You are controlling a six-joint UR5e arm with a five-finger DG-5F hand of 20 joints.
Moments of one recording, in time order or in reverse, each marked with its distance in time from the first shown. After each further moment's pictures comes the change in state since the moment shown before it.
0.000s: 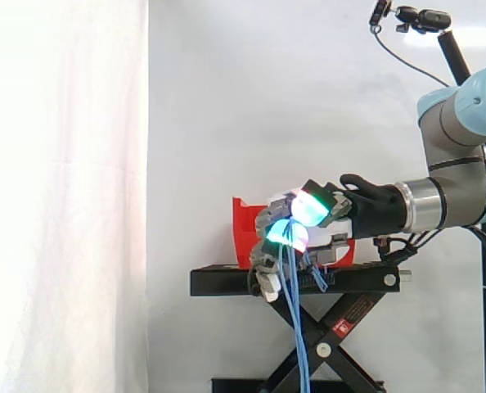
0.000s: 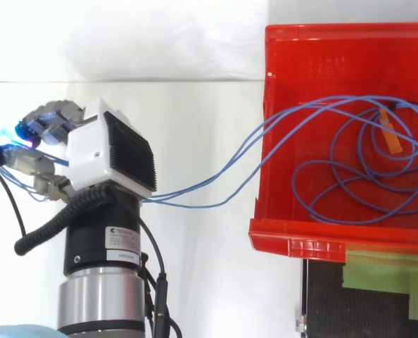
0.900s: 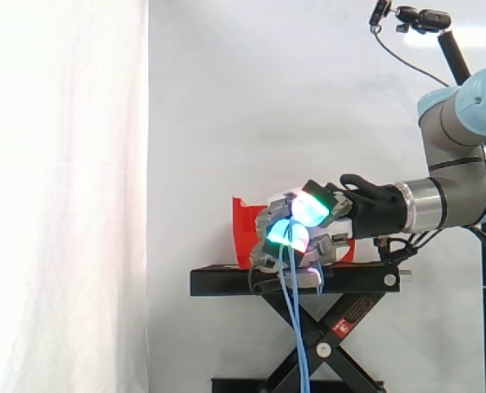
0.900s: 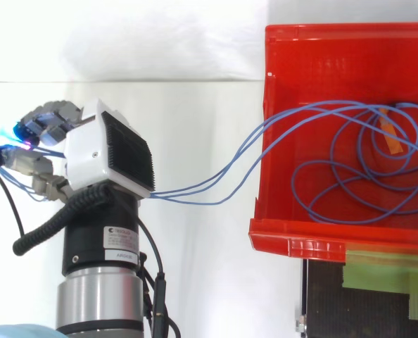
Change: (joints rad) arm 0.002 0.000 0.000 0.001 -0.002 0.000
